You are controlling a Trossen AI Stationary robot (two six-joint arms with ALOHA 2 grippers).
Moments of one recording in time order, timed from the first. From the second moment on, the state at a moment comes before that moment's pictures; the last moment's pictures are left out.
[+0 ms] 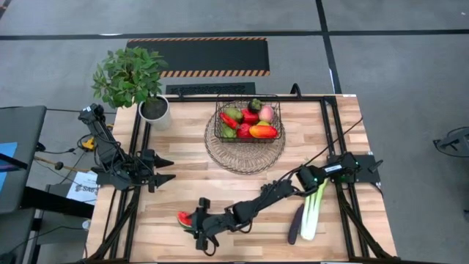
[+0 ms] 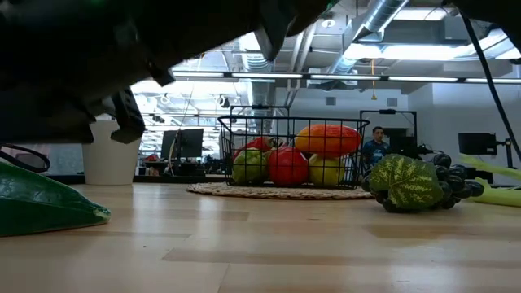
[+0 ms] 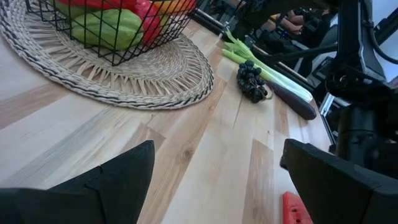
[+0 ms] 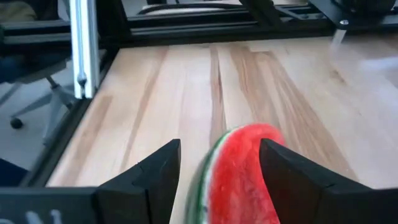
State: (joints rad) left arm -0.95 0.23 0.16 -0.52 -1.00 -1.04; right arm 0.42 2.61 2.04 0.17 0.37 0.24
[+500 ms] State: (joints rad) left arm -0.95 0.23 0.16 -0.53 -1.00 -1.03; right arm 0.41 2.68 2.04 0.20 0.37 0.33
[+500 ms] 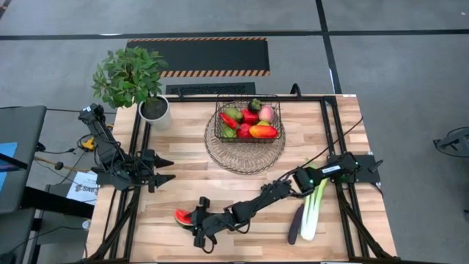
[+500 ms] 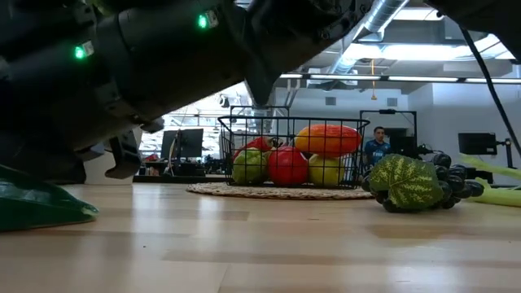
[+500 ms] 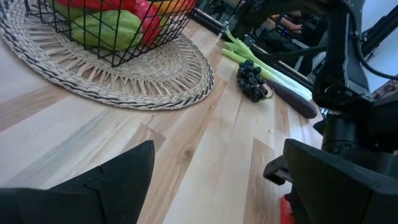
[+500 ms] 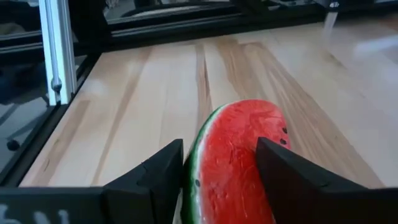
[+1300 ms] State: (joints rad) left arm -0.95 0.23 0.16 -0.52 -1.00 -1.03; right arm 0.42 2.67 2.03 0.33 0.40 0.32
